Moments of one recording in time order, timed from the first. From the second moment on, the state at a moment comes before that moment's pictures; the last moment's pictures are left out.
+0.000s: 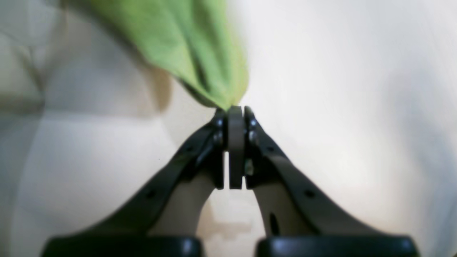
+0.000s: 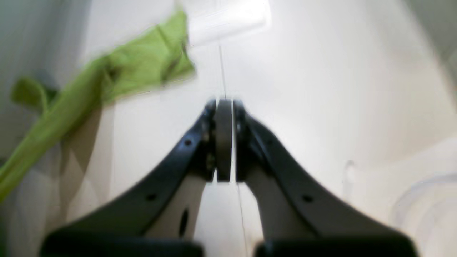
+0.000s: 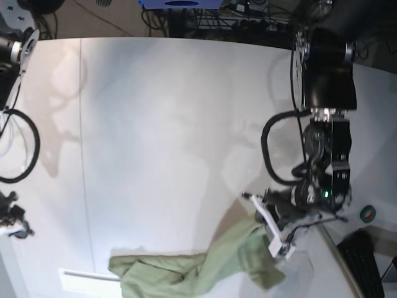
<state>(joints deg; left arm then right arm) -16.8 -11.0 0.9 87.4 -16.6 -19.3 61.3 17.0 18.2 20.6 79.2 35.0 7.0 -51.1</state>
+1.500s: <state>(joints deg) 30.6 -24.8 -21.6 107.7 -12.1 -19.9 56.0 30.6 0.0 -1.0 38.9 34.8 8.8 -43.3</state>
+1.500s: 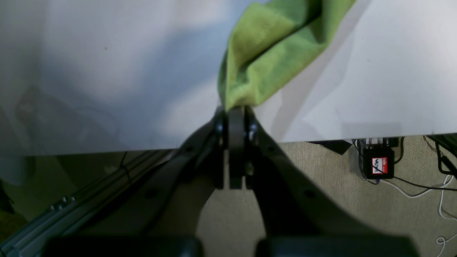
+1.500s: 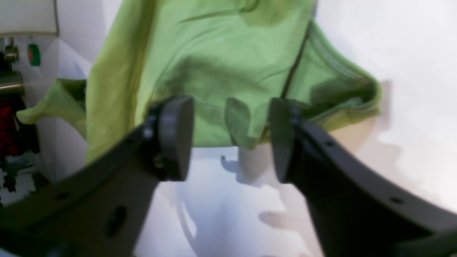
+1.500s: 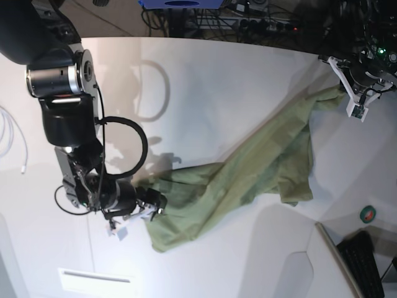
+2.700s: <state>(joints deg) 30.6 -25.1 -21.6 107.7 -12.1 -19.9 56.0 31.1 -2.3 -0.9 34.0 35.0 7.9 -38.7</state>
